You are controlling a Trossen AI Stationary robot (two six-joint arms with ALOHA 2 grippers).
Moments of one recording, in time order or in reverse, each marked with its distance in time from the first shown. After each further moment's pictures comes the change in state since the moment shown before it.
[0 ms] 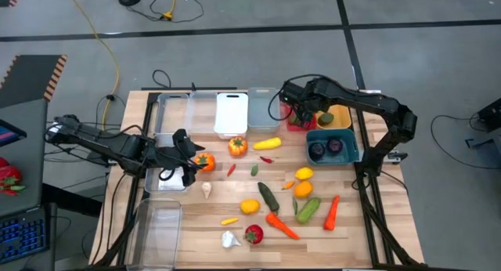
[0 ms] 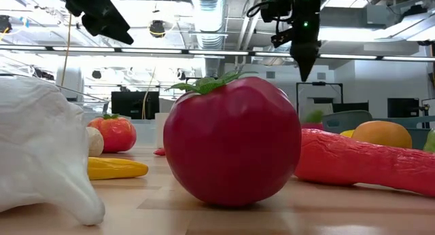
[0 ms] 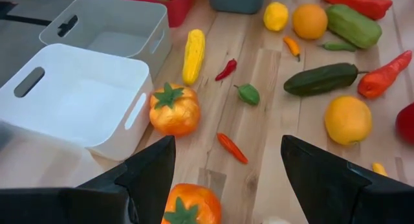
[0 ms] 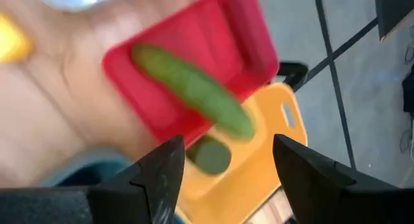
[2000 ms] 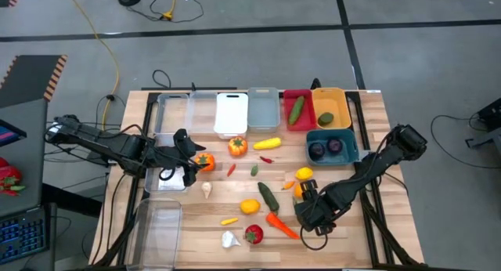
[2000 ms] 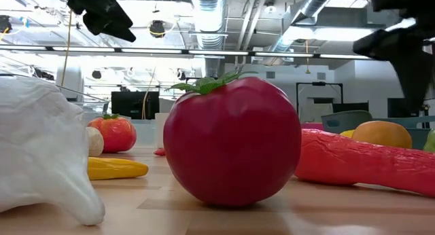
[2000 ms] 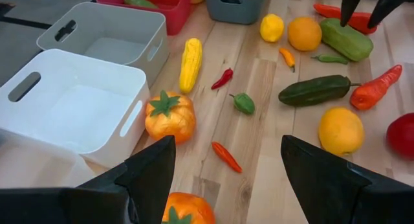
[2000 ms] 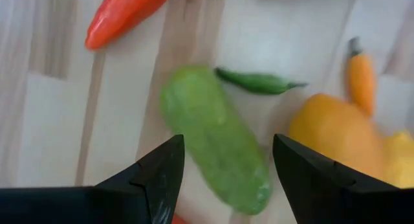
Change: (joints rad) left arm 0.000 0.000 0.000 0.028 0.000 -0.011; right arm 1.023 0.000 -0.430 0.482 -0.416 0.350
